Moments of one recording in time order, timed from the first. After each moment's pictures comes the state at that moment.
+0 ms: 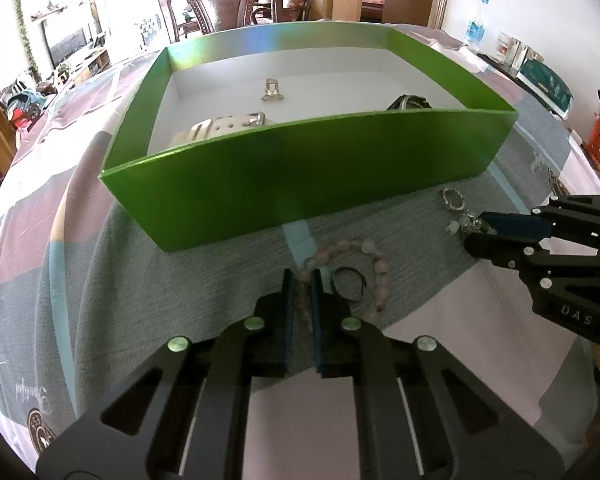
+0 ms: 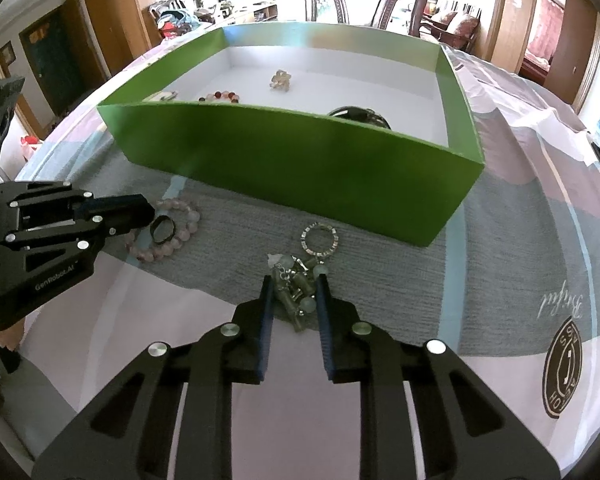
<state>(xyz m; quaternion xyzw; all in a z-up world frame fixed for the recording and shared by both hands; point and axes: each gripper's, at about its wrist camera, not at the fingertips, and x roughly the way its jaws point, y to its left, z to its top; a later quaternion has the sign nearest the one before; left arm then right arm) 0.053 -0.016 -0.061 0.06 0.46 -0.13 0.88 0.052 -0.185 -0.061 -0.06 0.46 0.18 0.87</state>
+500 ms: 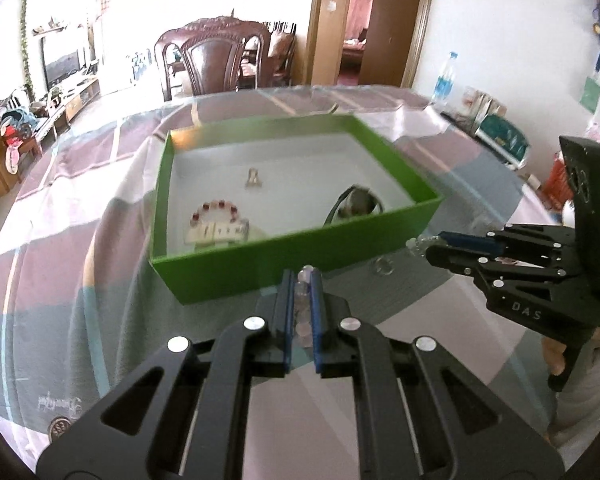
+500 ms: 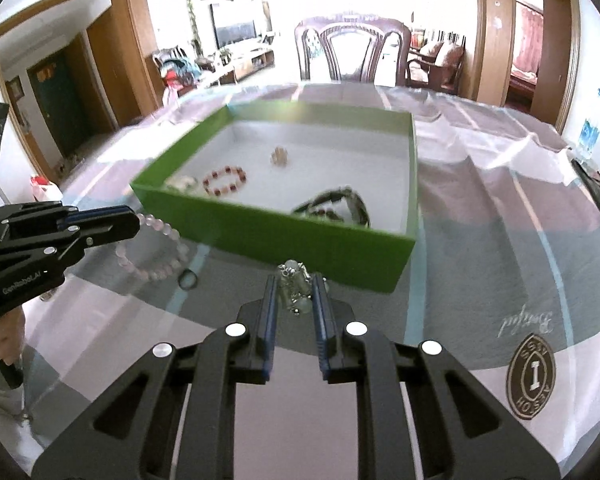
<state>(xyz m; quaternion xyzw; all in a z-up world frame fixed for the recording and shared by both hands) 0.020 -0.009 0.026 0.03 0.38 -0.17 0.91 0.034 -0.204 -0.001 -0.02 0.39 0.18 0.90</state>
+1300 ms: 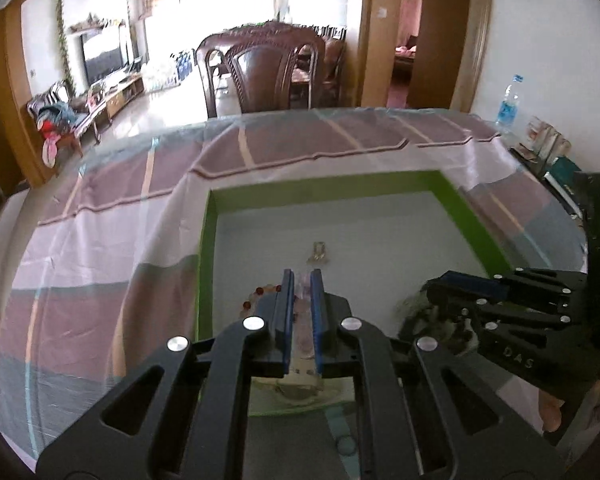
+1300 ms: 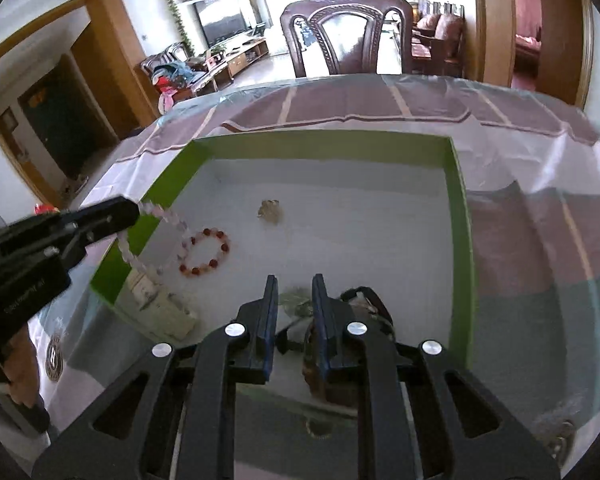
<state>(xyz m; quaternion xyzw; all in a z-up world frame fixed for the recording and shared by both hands) 0.135 -0.005 0.034 0.02 0.38 -0.08 0.92 0.158 -0.181 -0.008 0.04 0.42 0.18 0.89</state>
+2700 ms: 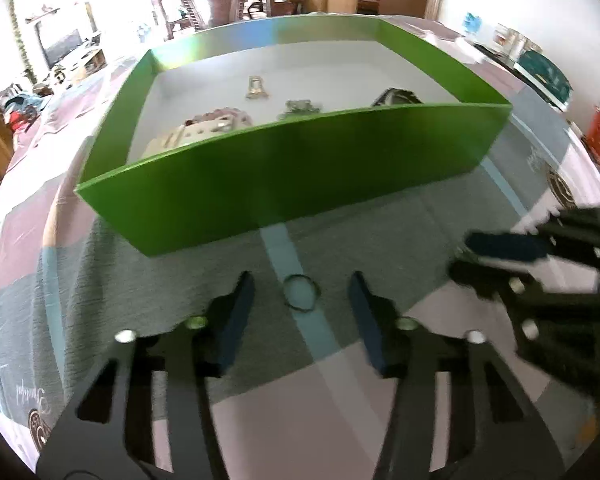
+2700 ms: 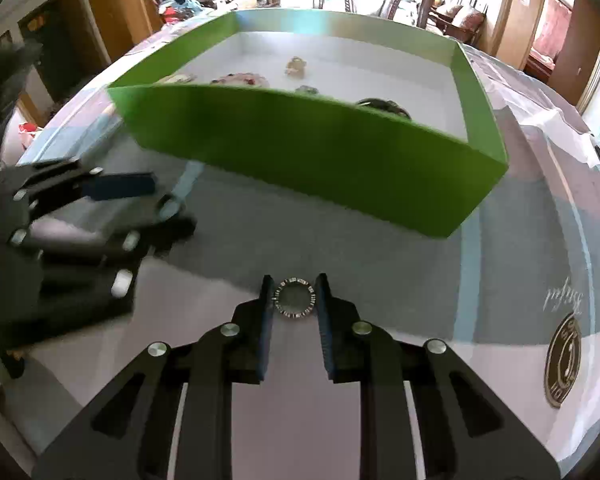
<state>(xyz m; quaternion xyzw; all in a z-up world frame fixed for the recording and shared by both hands) 0.054 -0.029 -0.064 0.07 0.47 -0.13 0.87 0.046 -0.167 -0.065 -0.08 0.48 0.17 0.86</state>
